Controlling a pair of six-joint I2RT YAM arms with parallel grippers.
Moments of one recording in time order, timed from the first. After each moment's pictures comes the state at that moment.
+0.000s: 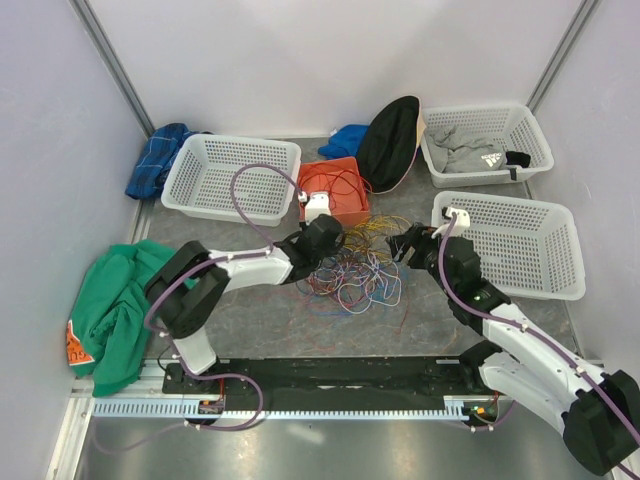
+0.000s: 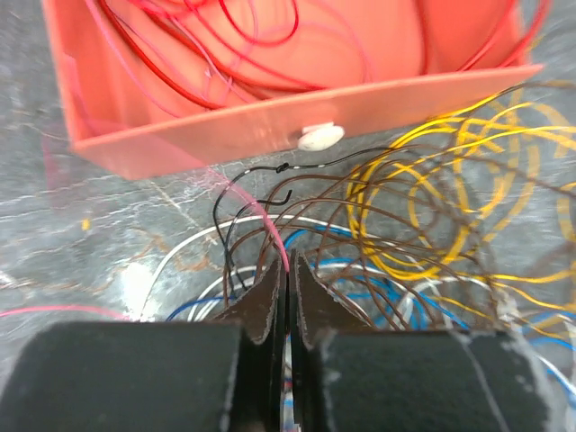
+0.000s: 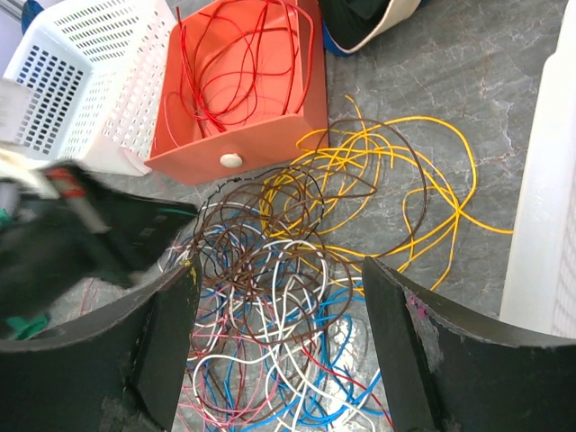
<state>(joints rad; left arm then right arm) -0.84 1.78 0.96 0.15 -0.52 -0.60 0.50 0.86 0.44 0.14 0.16 0.58</state>
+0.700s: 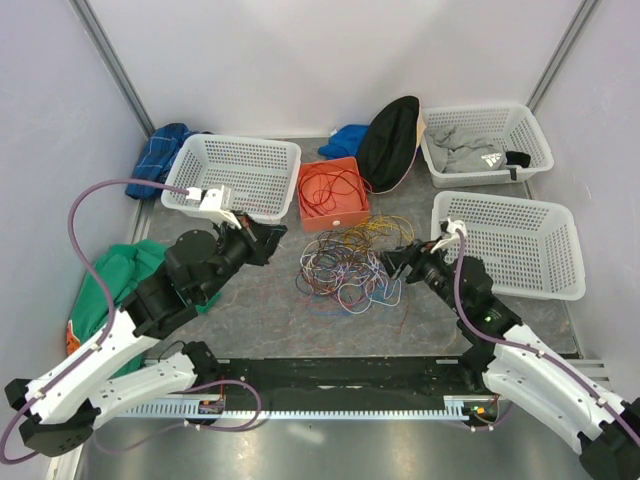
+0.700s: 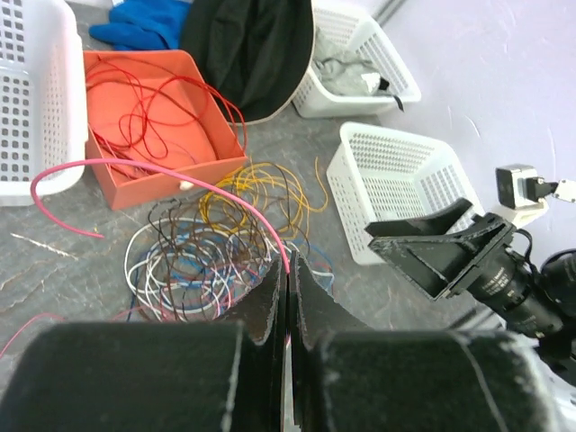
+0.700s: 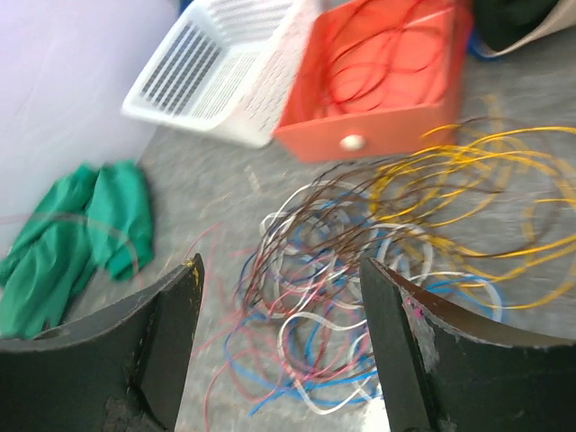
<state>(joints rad) -0.88 0.74 0.95 -0.35 -0.33 -0.60 0.59 0.64 0.37 0.16 0.03 0.61</state>
